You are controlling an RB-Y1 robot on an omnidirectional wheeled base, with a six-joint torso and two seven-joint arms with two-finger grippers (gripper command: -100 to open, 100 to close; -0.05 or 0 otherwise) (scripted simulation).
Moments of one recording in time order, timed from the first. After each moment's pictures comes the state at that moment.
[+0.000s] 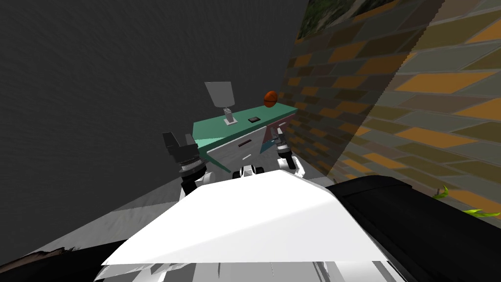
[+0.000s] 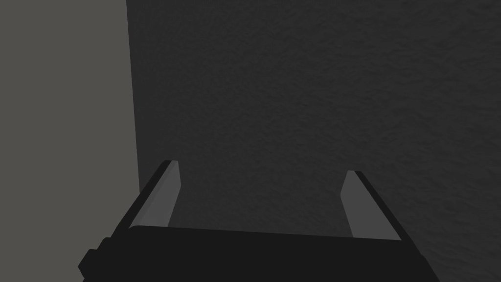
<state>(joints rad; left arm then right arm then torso) 0.51 -0.01 0.02 -2.27 -0.01 -0.62 -0.09 0.42 -0.22 -0.03 -2.08 0.16 -0.45 0.68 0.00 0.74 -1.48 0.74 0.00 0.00</state>
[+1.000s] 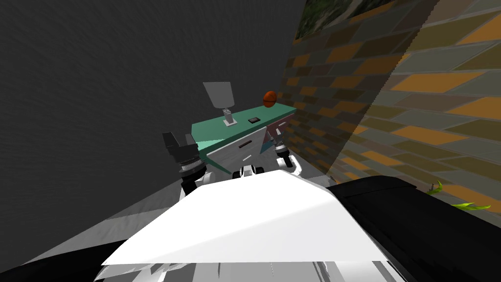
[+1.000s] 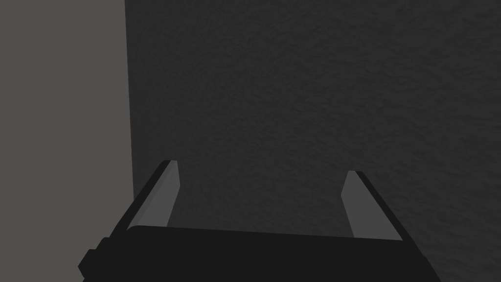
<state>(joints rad) 0.51 -0.01 0.02 -2.27 -0.01 -0.62 -0.09 0.36 -0.24 -0.04 -1.96 0.27 -0.49 0.94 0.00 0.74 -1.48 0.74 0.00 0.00</state>
